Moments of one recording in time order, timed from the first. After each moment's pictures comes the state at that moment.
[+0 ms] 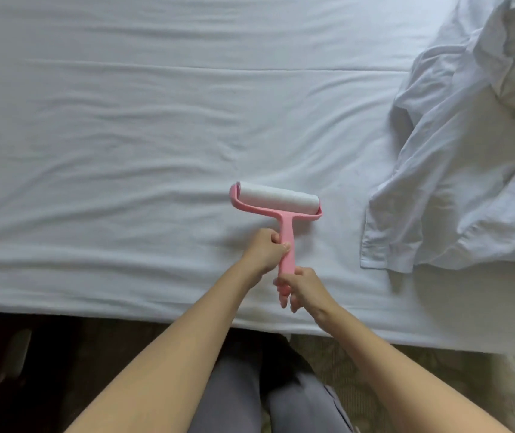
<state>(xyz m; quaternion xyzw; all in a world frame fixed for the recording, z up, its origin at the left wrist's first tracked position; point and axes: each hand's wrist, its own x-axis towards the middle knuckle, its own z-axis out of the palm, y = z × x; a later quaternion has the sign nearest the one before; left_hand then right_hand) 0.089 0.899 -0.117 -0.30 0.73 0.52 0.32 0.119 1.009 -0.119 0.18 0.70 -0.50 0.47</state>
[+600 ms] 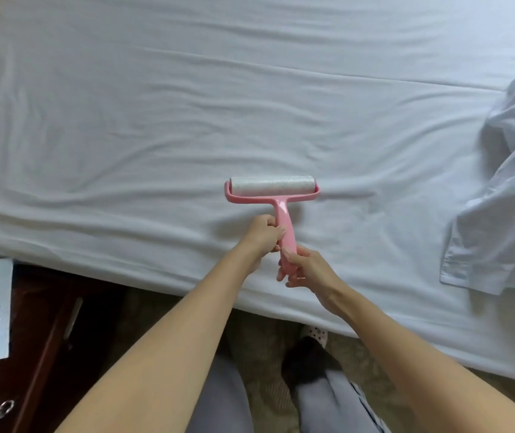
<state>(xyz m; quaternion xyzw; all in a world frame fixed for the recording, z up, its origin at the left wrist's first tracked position) 0.138 0.756 -0.107 -0.35 0.67 0.60 0.24 0.142 0.878 -0.112 0.09 0.66 -0.55 0.50</state>
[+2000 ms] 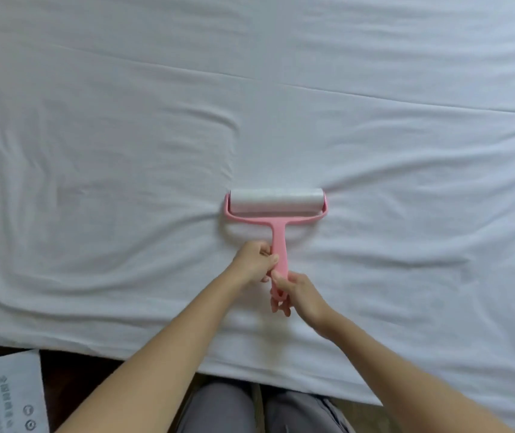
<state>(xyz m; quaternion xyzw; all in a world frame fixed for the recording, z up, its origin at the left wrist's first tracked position) 0.068 0.551 -0.163 -0.32 0.68 0.55 0.37 0.079 0.680 -0.167 0.08 0.68 -0.51 0.52</state>
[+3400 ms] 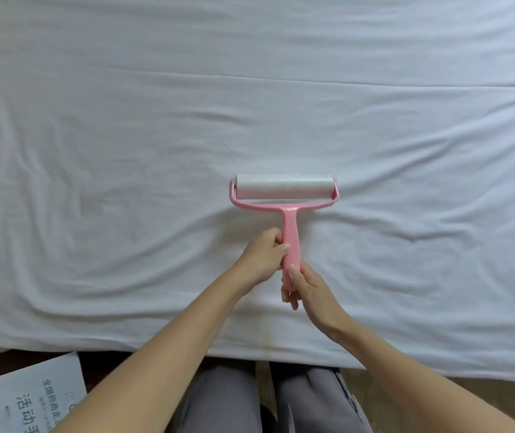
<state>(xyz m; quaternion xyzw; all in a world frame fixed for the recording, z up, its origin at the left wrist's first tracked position) 0.083 0.531 -0.119 -0.23 0.74 0.52 0.37 0.118 0.659 -0.125 0.09 0.70 -0.57 0.41</state>
